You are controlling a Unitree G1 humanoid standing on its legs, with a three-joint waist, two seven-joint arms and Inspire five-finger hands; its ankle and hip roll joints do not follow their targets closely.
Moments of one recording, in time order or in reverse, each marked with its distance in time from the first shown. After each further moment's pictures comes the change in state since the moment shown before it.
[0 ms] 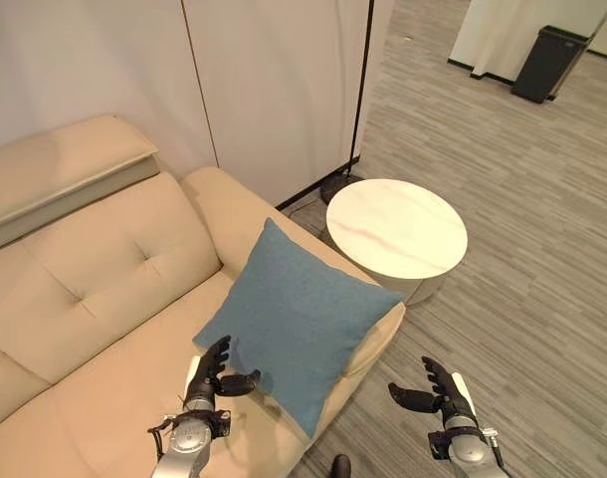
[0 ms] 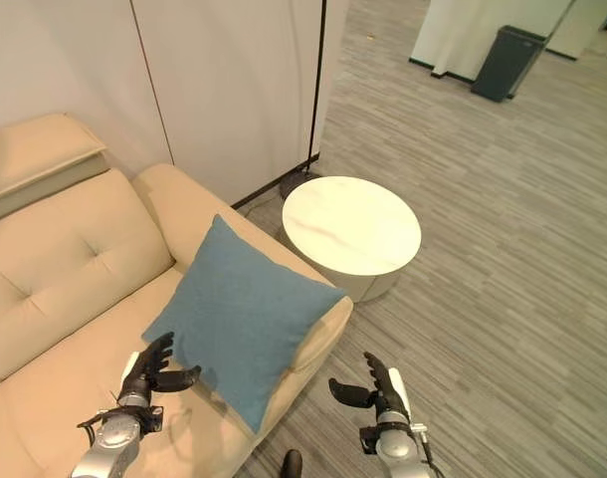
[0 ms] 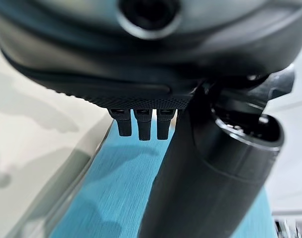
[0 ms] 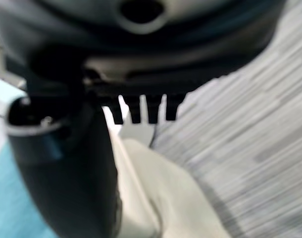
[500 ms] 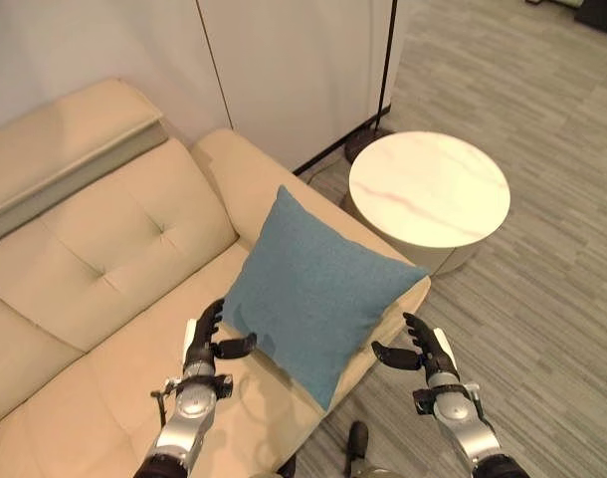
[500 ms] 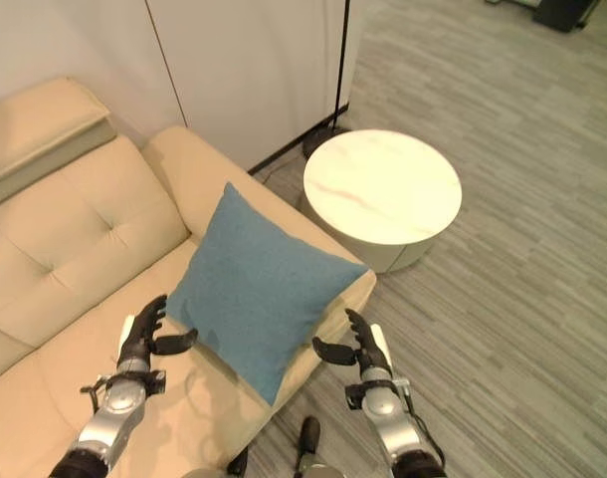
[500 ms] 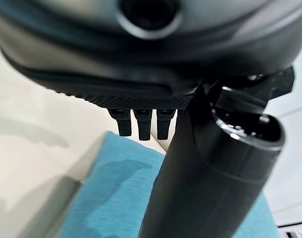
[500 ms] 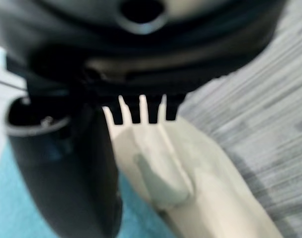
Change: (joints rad) left arm -0.206 0.025 -0.067 0.003 0.040 0.001 0.104; right arm -0.193 -0.004 0.114 -0.002 0.079 -0.009 -0.026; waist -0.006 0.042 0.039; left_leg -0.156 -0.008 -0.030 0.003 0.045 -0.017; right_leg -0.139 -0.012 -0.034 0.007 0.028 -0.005
